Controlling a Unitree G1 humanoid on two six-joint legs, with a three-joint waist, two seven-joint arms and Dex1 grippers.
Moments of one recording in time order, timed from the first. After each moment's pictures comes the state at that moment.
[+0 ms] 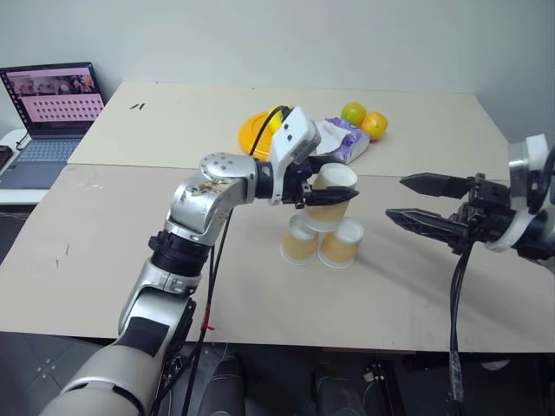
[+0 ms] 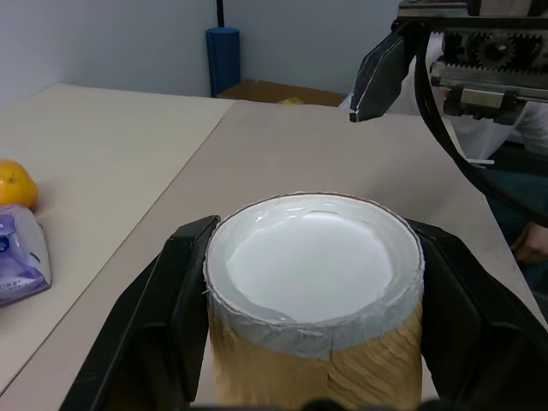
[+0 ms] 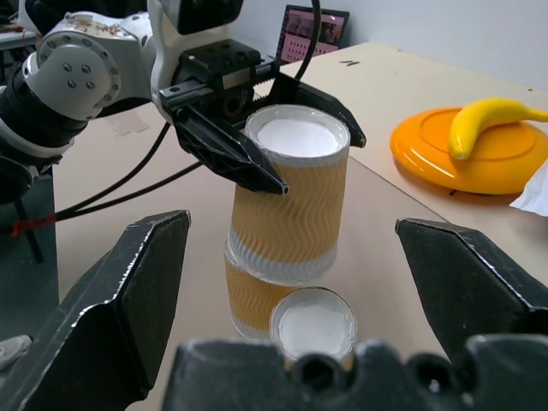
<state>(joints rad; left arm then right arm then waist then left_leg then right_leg) -0.95 0.28 -0.20 0.07 -0.35 0.64 -0.96 -0.34 -0.89 -0.39 -0.32 0.88 0.75 1.00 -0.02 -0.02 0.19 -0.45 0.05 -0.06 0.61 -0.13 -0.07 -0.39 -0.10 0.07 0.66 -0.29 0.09</state>
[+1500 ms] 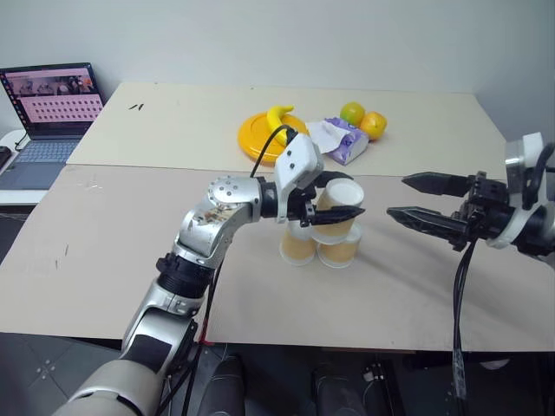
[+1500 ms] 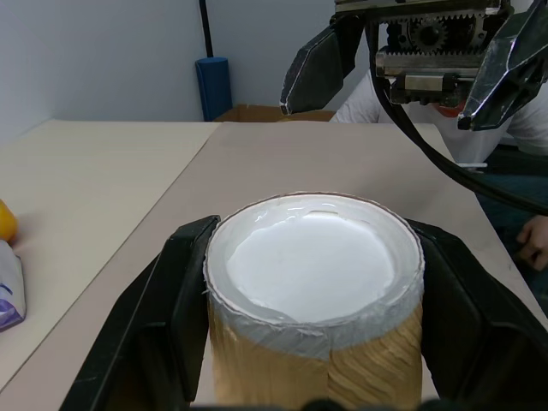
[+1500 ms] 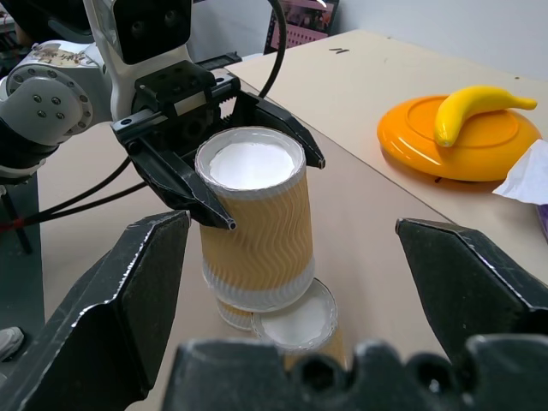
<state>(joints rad) -0.83 0.24 -0.24 0.02 -0.33 0.47 -0.95 -0.35 -0.93 -0.37 -0.29 0.86 0.74 1.00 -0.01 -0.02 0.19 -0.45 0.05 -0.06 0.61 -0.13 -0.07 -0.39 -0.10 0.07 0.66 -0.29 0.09</state>
